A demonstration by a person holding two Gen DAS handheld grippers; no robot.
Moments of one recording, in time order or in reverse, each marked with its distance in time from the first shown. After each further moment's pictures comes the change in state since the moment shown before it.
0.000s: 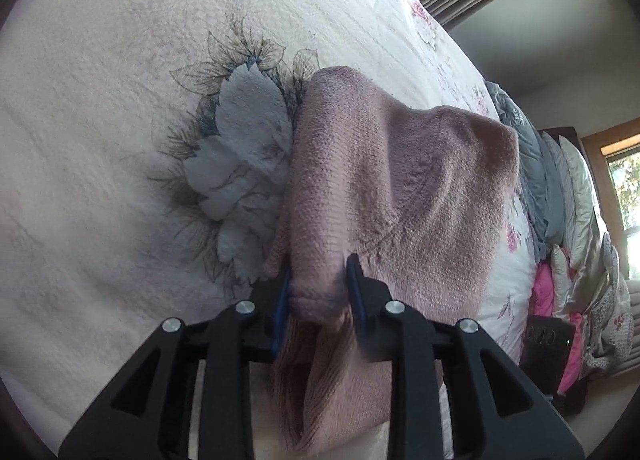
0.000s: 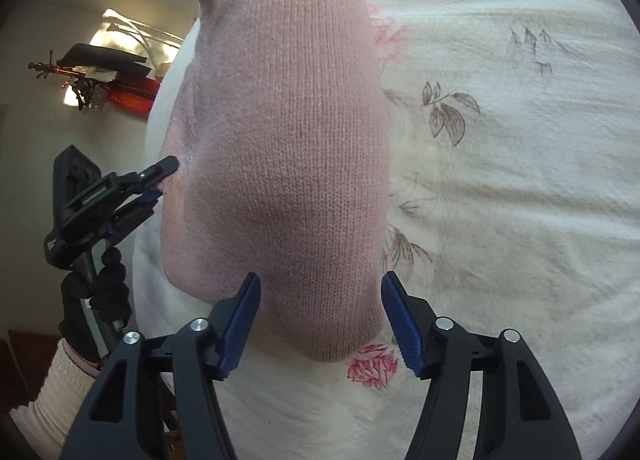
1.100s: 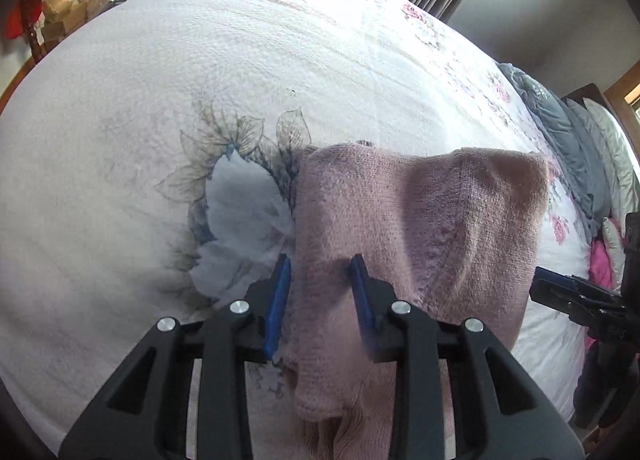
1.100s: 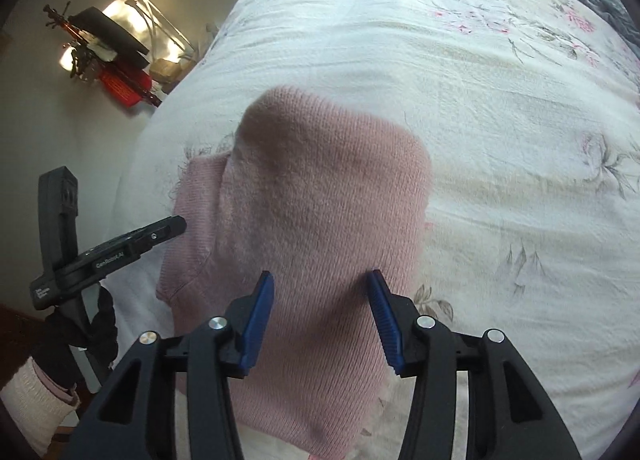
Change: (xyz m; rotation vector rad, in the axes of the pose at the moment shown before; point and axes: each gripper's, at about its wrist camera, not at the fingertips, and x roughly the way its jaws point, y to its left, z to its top) left arm 0.016 -0.036 0.041 0.191 -0.076 0.227; right arm -0.029 0.076 0.115 -0.236 -0.163 -0.241
